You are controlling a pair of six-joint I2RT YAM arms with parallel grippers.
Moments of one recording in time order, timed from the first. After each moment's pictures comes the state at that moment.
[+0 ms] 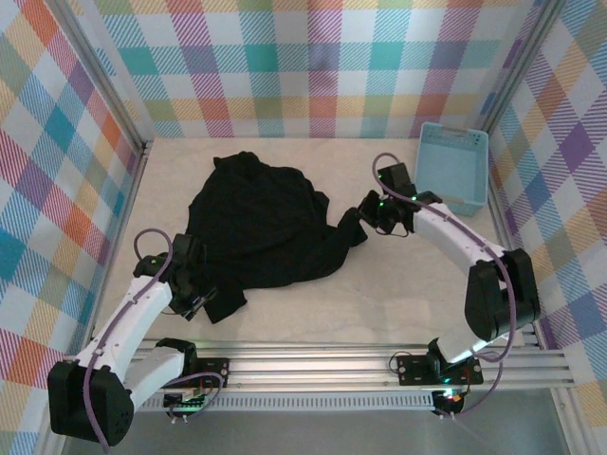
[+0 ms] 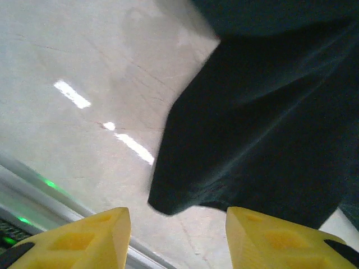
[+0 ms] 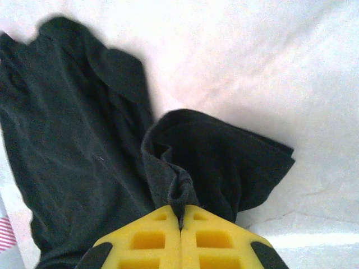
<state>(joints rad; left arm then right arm) -0.18 0.98 0.67 -1.10 0.02 -1.02 0.35 1.54 1.15 -0.53 -0.18 0.91</state>
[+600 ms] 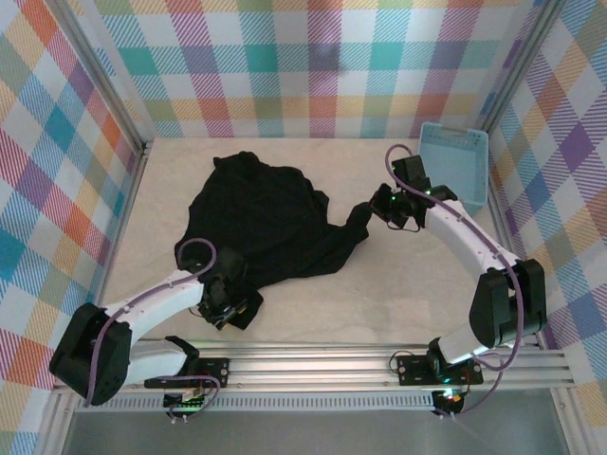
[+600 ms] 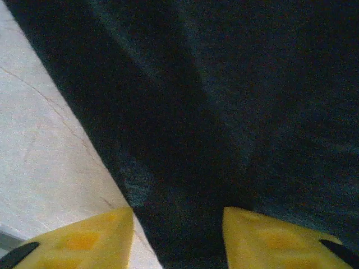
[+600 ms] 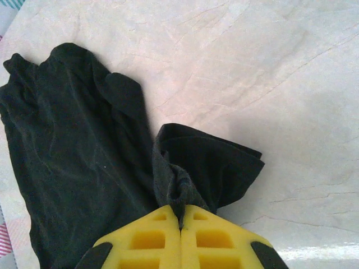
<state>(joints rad) -0.55 1.21 0.58 -0.87 0.06 -1.29 0.29 1.51 1.20 -0.63 -0.18 0.83</state>
